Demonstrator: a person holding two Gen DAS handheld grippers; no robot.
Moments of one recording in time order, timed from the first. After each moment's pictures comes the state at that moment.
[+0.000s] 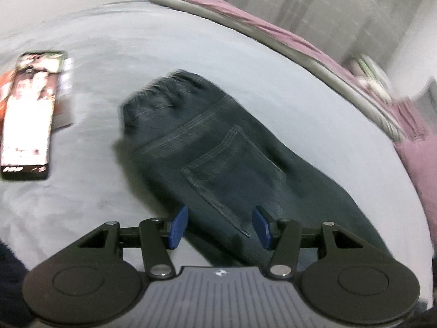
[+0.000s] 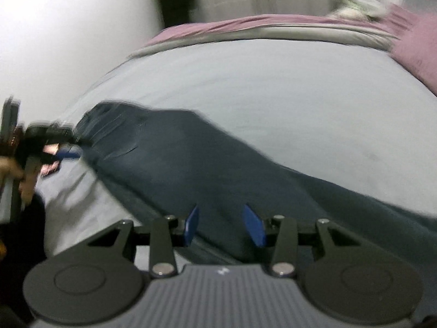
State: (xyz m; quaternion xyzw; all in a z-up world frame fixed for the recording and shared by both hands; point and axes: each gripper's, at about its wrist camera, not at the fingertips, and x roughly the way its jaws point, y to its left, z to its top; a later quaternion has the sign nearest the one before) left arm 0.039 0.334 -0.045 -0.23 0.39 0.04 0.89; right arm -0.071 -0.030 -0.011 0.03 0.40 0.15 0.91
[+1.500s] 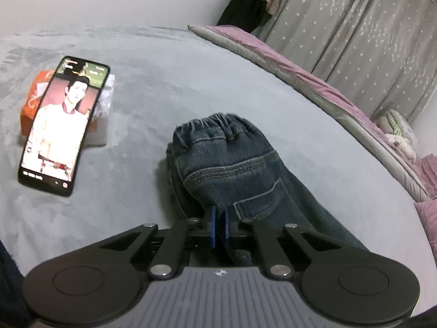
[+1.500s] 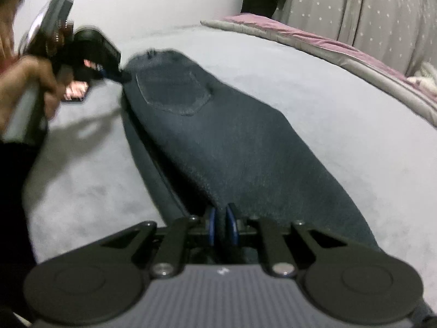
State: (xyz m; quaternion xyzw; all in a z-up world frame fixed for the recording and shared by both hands) left arm 0.044 0.354 -0.055 -0.26 0.30 0.12 0.91; right arm -0.050 0.044 -0.038 -0.11 0.37 0.24 0.89
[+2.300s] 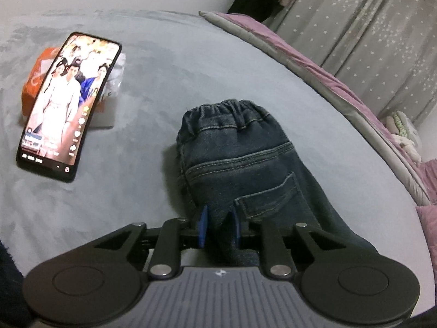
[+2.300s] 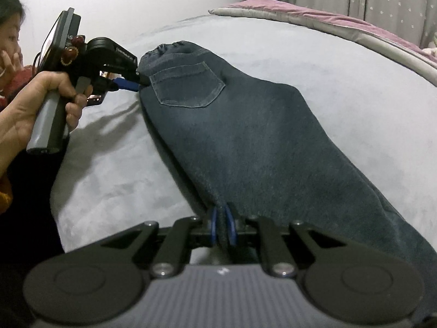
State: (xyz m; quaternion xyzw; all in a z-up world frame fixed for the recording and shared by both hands) left arm 0.052 0.358 -0.071 -0.28 0.33 0.12 0.89; right arm -0.045 0.043 -0.041 -0.08 0.40 0.26 0.87
